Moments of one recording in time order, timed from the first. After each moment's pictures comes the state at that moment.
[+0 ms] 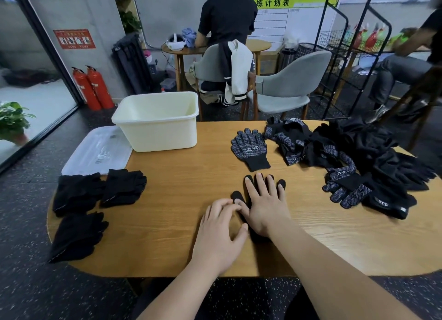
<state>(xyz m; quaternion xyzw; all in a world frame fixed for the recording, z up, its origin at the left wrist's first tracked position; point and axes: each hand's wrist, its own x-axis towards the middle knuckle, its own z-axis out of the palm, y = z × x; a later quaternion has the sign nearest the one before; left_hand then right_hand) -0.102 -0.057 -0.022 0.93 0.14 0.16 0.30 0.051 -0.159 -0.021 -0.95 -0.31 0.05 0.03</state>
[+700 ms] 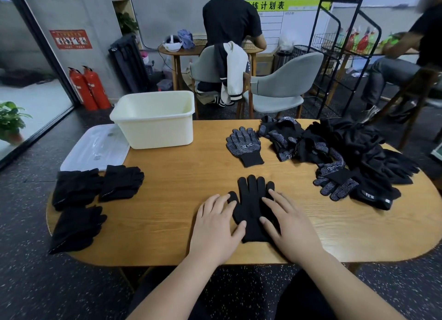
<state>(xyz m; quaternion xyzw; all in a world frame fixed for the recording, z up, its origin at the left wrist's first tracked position) -0.102 -0.068 -0.022 0.97 0.15 0.10 0.15 0.025 -0.265 -0.041 -0.91 -0.38 -0.05 0.18</state>
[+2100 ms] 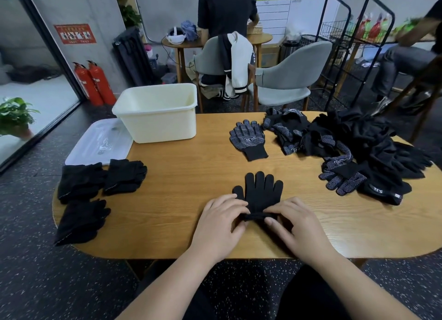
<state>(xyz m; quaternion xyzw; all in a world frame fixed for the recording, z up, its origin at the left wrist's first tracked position) -0.107 -0.062 -0.029 0.96 0.04 0.17 0.22 0.016 -0.279 -0.031 -0.82 -0.45 -0.07 0.34</state>
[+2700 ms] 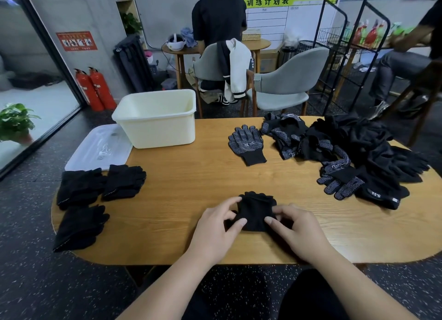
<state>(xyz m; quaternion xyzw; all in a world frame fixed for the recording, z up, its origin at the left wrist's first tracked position) -0.110 -0.062 -0.022 0.90 0.15 0.14 0.38 0.023 -0.277 -0.030 -0.83 -0.34 0.05 0.45</state>
